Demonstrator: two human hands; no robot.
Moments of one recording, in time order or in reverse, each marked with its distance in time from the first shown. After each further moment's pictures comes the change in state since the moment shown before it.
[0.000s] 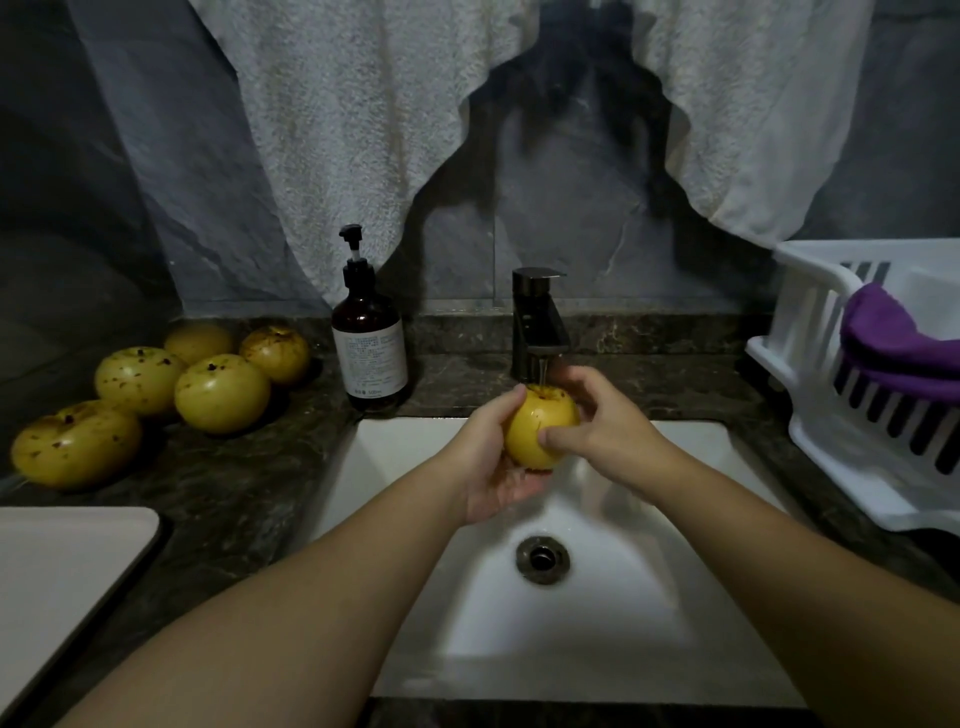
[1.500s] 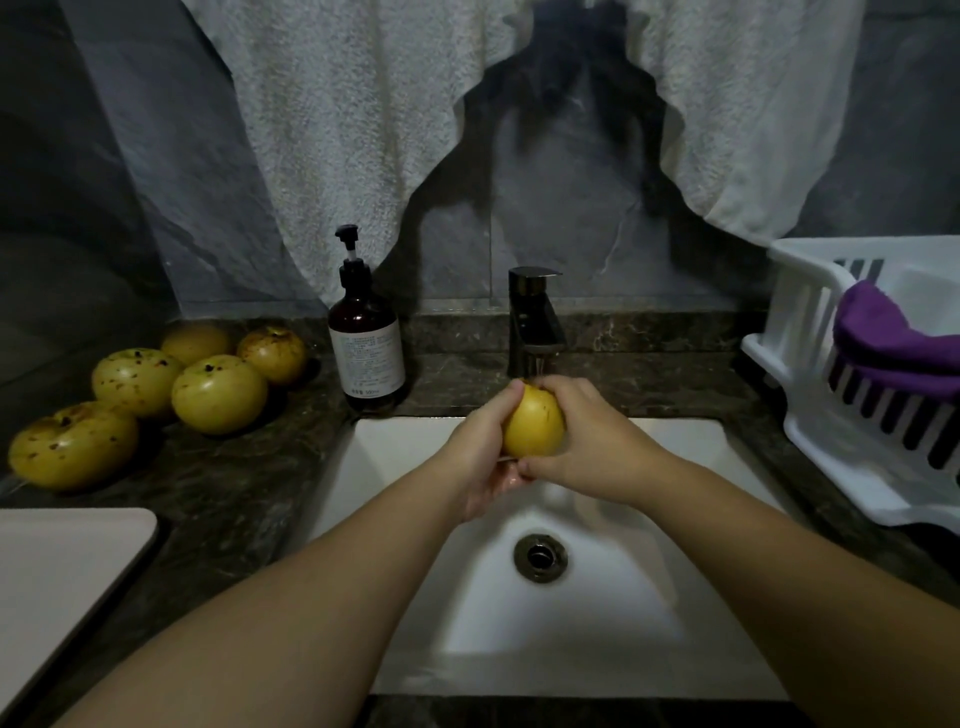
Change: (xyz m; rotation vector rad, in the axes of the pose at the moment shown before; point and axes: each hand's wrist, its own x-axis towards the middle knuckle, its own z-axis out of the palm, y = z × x) left_hand -0.002 -0.001 0.003 0.005 0.031 0.106; right_hand -0.004 -0.004 0.005 -0.470 -0.070 -0.068
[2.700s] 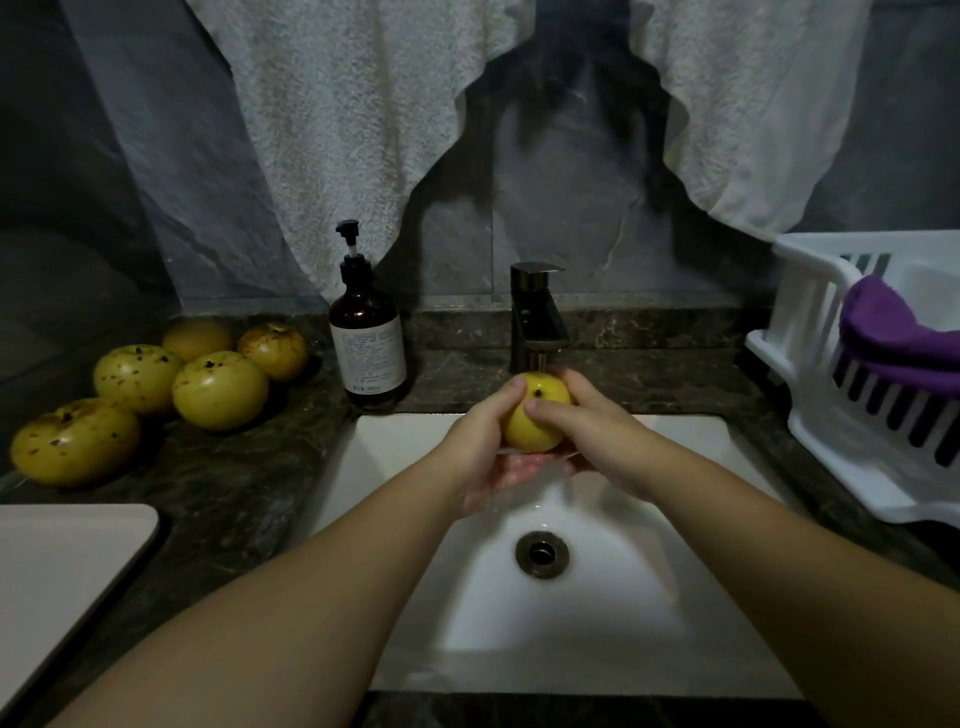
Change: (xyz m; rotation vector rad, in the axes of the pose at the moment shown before) left_hand 0.007 -0.002 -0.008 0.075 0.016 0.019; right_hand 0.001 -0.010 -0.003 0.641 -0.105 0.270
